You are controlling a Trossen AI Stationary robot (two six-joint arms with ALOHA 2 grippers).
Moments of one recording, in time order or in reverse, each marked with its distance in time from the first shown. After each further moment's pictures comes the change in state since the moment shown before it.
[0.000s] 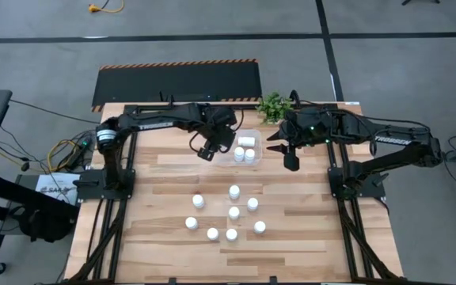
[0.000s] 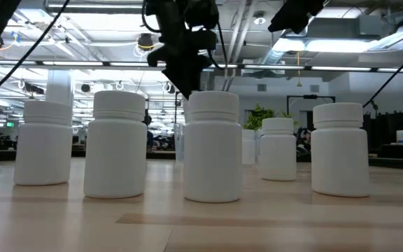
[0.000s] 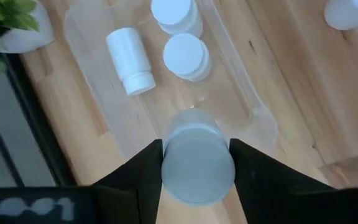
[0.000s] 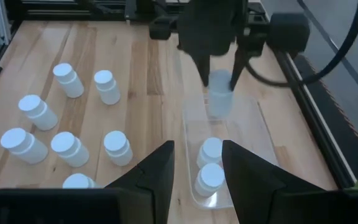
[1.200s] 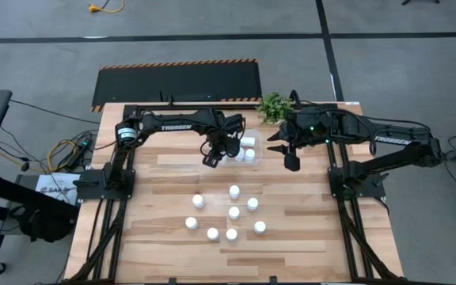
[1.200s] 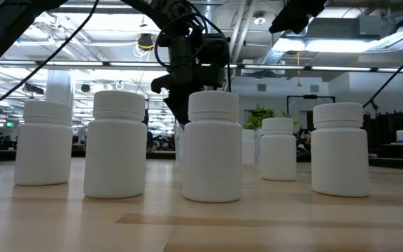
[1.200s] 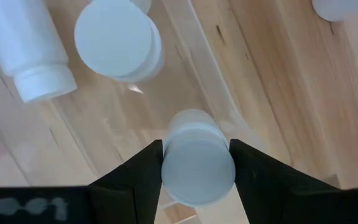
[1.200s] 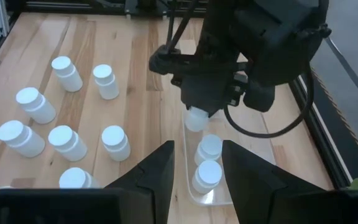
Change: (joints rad) left arm 0.016 0.189 0.020 -0.032 0.143 -0.043; right arm 0.000 0.000 0.000 -0.015 0.000 -0.027
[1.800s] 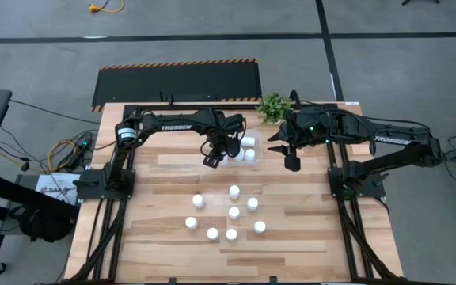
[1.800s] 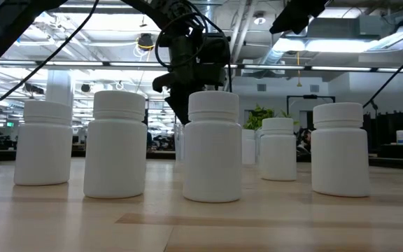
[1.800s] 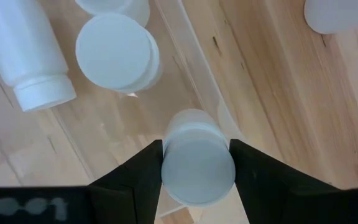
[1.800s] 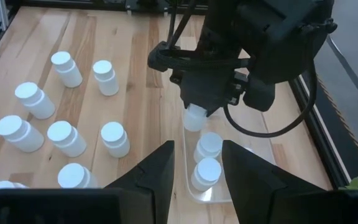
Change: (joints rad) left arm -0.002 0.000 0.000 0.012 0.026 -0.009; right arm 0.000 0.000 0.000 -0.007 0.000 -0.015
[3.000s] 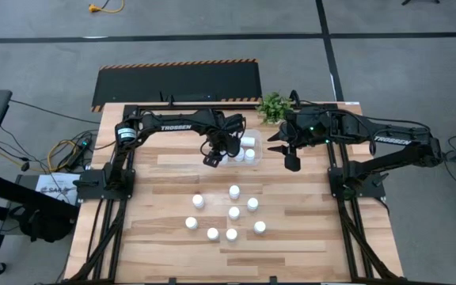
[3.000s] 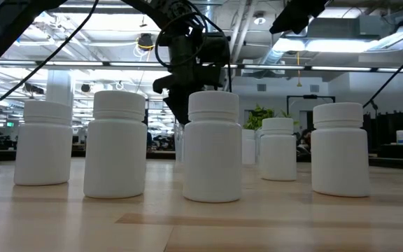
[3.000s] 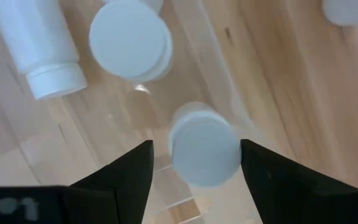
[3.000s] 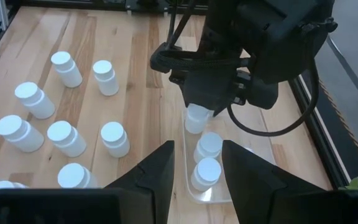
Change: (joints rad) left arm 0.000 -0.002 0.000 -0.002 -0.048 -0.014; right arm 0.000 0.000 0.000 0.000 0.000 -0.001
